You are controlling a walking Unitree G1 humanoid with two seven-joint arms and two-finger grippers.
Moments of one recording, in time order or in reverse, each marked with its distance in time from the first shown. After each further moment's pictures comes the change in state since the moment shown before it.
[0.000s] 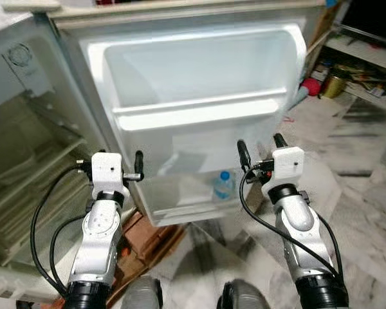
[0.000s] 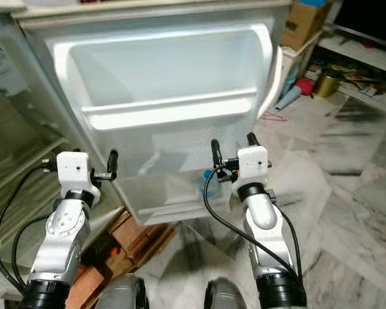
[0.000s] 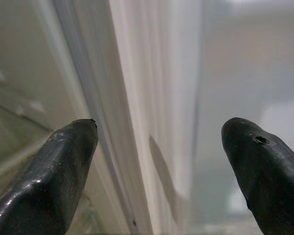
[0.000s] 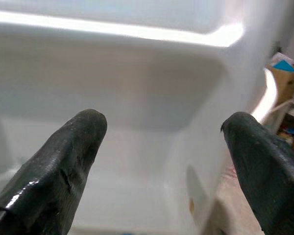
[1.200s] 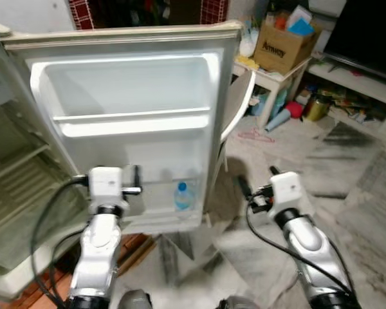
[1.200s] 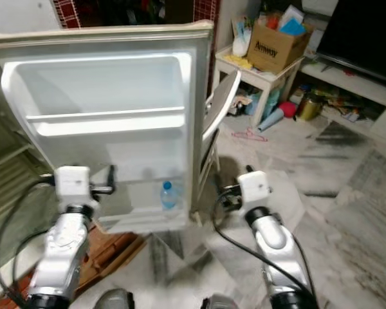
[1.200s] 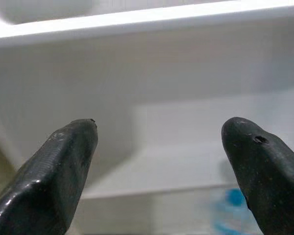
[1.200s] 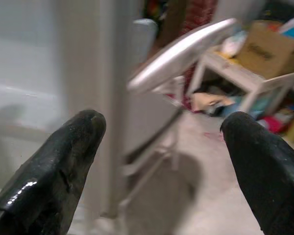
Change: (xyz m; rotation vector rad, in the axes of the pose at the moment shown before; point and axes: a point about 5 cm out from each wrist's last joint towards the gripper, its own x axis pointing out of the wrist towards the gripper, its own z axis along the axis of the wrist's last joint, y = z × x) left arm -0.019 -0.003 -0.022 0.007 0.077 0.003; right arm -0.033 -0.014 -0.044 0.001 0.231 0.076
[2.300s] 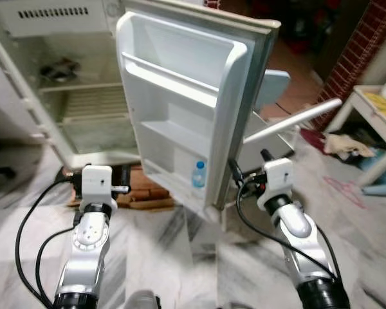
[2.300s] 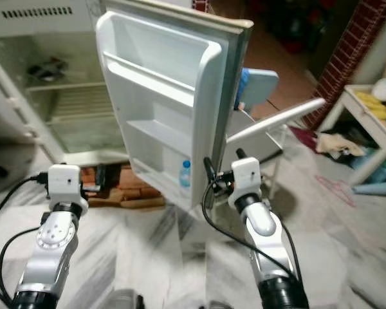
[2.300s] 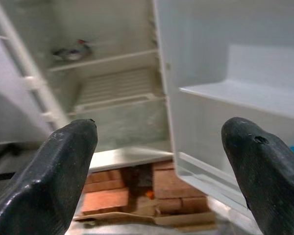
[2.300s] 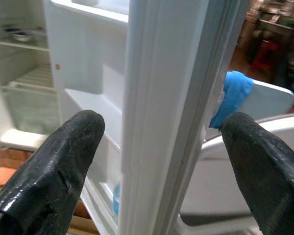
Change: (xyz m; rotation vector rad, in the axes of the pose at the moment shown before) left arm 0.003 0.020 -0.003 0.063 0.008 0.048; right arm 0.017 0.013 0.022 0.005 -0.120 0.041
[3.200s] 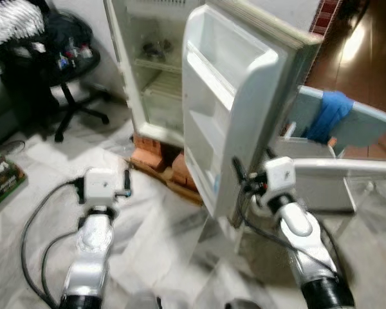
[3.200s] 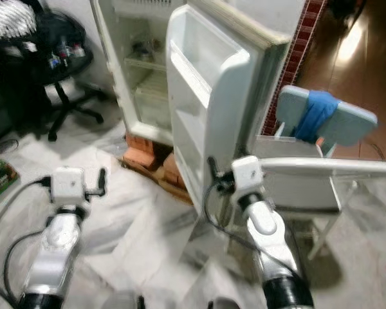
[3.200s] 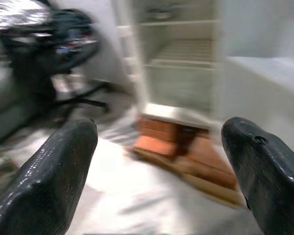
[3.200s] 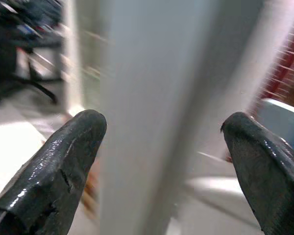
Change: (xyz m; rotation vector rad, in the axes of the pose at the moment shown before) left arm -0.002 -0.016 -0.006 -0.010 0.041 -0.026; right arm -0.005 -0.014 -0.007 -0.078 0.028 -0.077
